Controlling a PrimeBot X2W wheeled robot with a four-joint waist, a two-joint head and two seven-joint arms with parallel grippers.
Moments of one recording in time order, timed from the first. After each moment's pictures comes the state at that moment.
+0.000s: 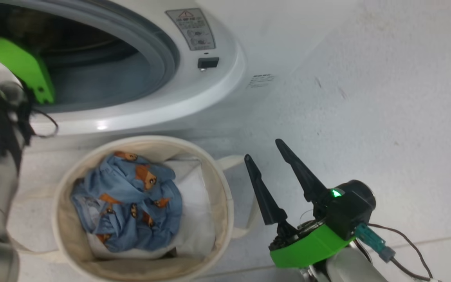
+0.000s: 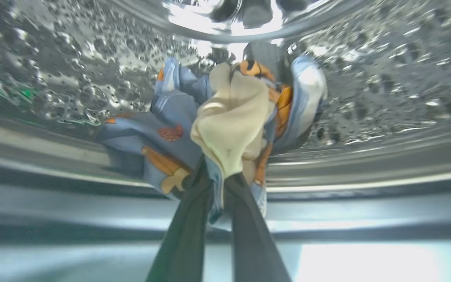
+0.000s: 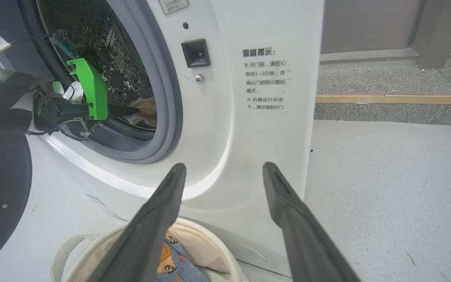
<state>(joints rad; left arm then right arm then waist) -1.28 0.30 -0.50 1.31 -0.57 -0.01 0.02 -0.23 -0.07 0.50 -0.03 0.20 0.13 -0.24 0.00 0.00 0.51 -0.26</state>
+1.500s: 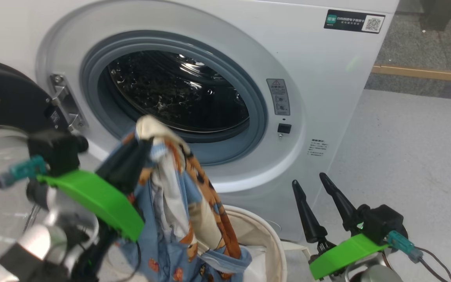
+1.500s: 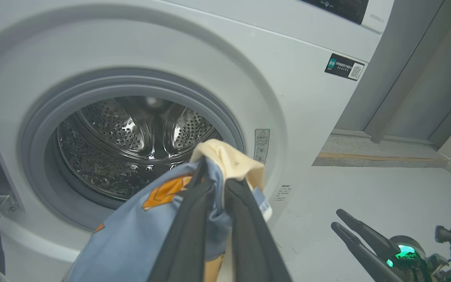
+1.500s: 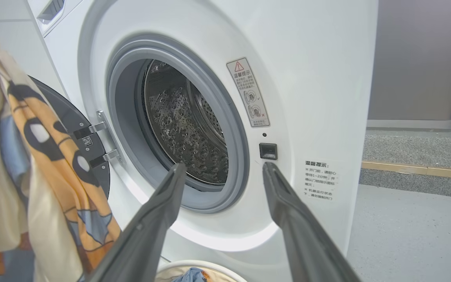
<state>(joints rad) -0.47 0.56 -0.50 -0.31 -0.86 0.25 0.26 -0.13 -0.17 0.41 0.12 0.38 0.13 -0.24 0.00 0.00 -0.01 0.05</state>
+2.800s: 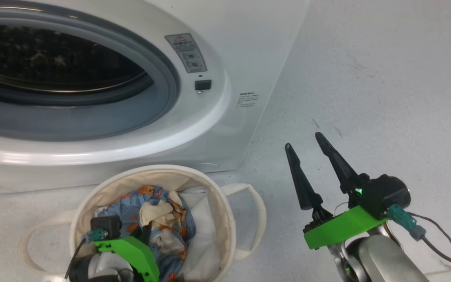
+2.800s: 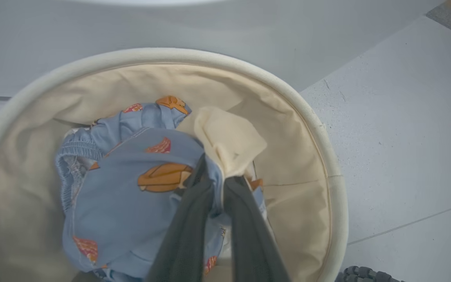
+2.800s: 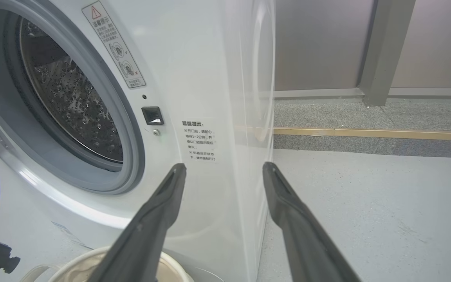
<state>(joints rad) -0.56 0.09 -0.60 1.17 -0.76 -0.12 -0.25 -0.25 -0.16 0.41 0.03 0.29 0.13 -0.21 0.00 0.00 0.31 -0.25</state>
